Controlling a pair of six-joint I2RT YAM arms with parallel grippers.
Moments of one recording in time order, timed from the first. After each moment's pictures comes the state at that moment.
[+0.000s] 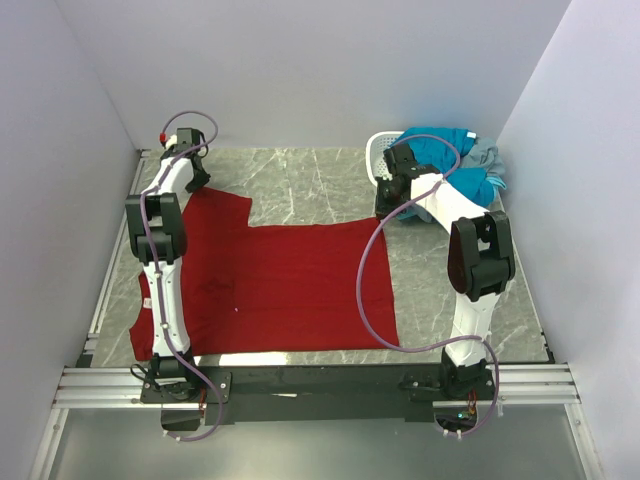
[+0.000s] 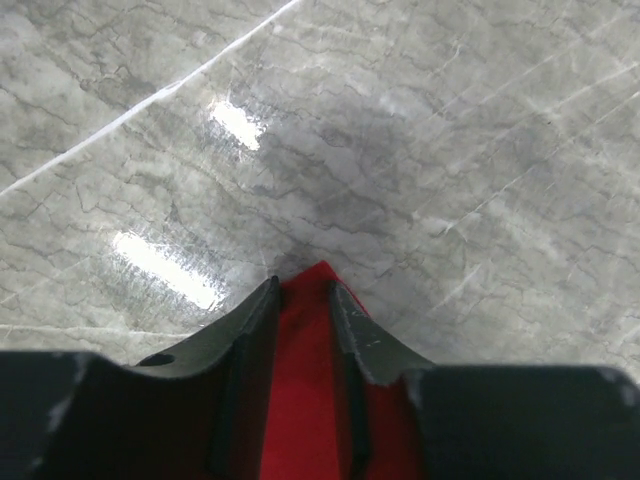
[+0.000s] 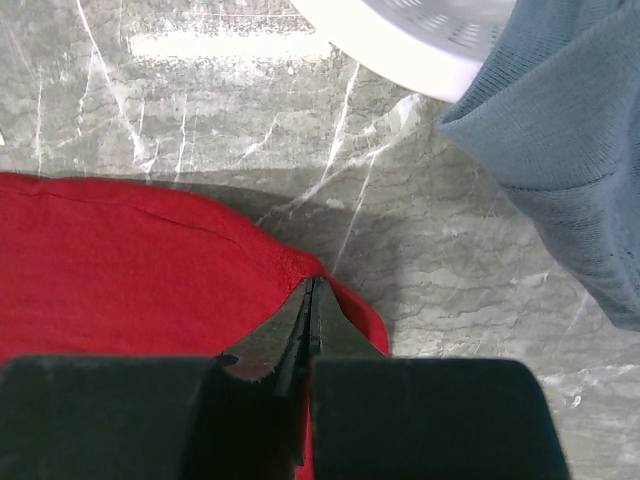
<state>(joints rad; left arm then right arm) 0.05 2.43 2.06 -0.57 -0.31 -0.55 0.26 1.96 1.55 -0.66 -0.06 0.32</state>
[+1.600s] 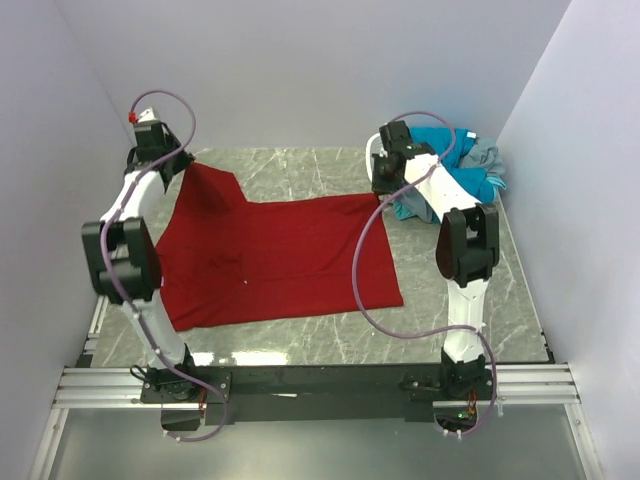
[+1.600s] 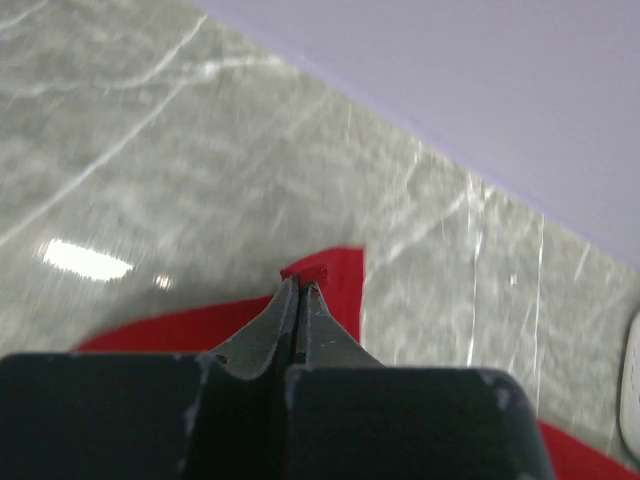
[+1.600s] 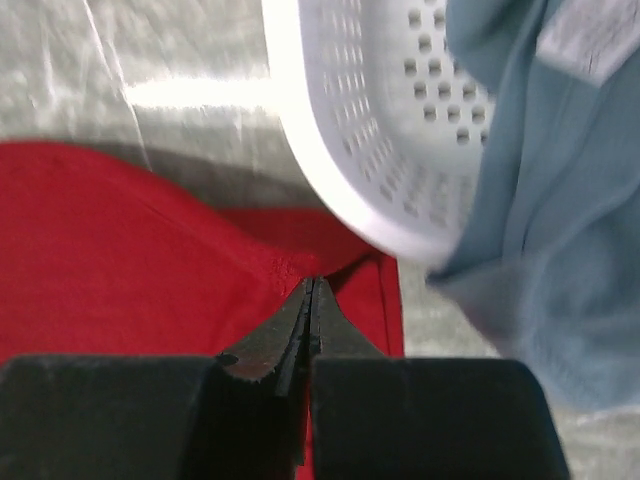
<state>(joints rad) 0.14 1.93 1.58 -0.15 0.06 -0.49 0.26 2.13 1.90 -0.77 0.00 0.30</state>
